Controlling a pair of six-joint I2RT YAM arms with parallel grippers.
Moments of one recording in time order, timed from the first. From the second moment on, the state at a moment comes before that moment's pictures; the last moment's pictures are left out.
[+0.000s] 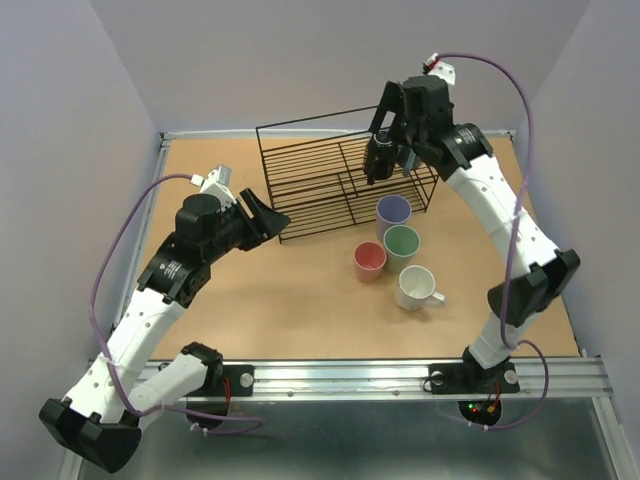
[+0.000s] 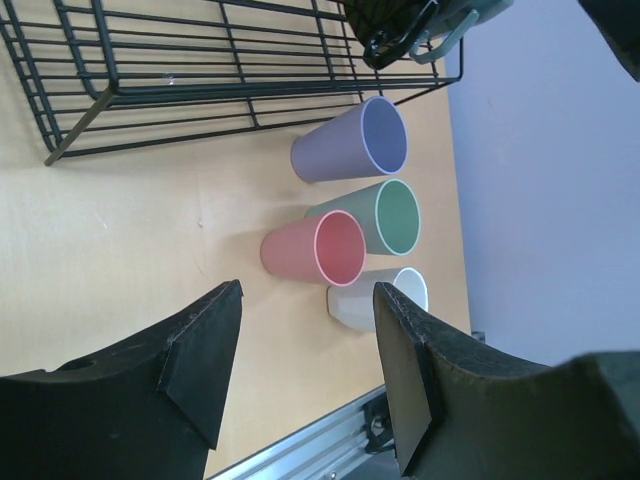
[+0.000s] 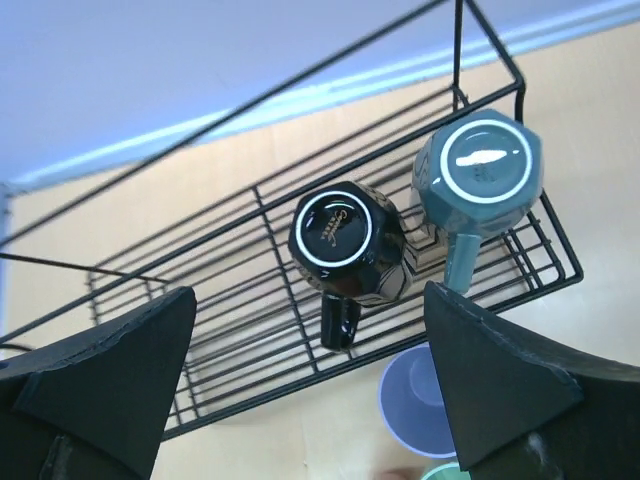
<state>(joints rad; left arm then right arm) -0.44 0.85 0.94 -0.48 0.14 -0.83 0.49 1.79 2.06 -0.75 0.46 0.54</state>
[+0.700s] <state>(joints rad) -1.01 1.34 1.14 -0.41 -0.02 -0.92 0.49 0.97 1.34 -0.89 0.49 0.69</state>
